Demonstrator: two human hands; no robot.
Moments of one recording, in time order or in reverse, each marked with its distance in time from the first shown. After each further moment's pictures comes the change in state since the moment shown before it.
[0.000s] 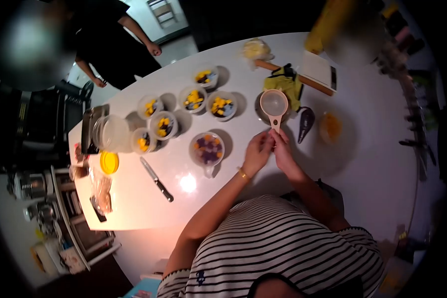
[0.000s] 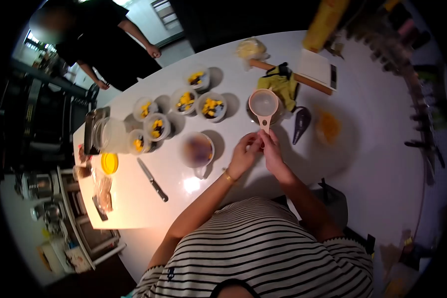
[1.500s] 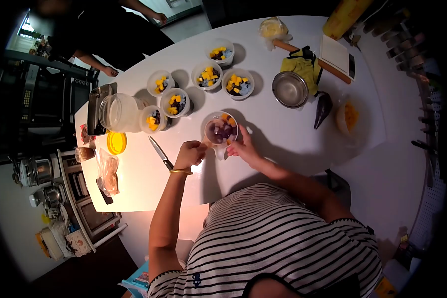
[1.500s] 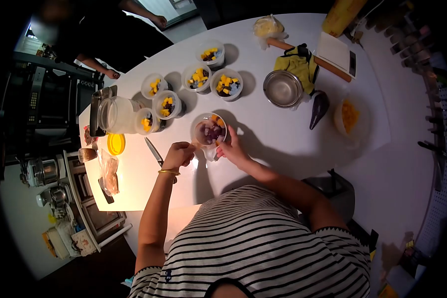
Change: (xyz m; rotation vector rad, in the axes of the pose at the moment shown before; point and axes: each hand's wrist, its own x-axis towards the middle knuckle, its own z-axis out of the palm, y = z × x) left_hand -0.040 0.042 -0.235 0.121 -0.069 -0.779; right_hand -0.037 0.091 0.097 -0.212 -0.431 0.248
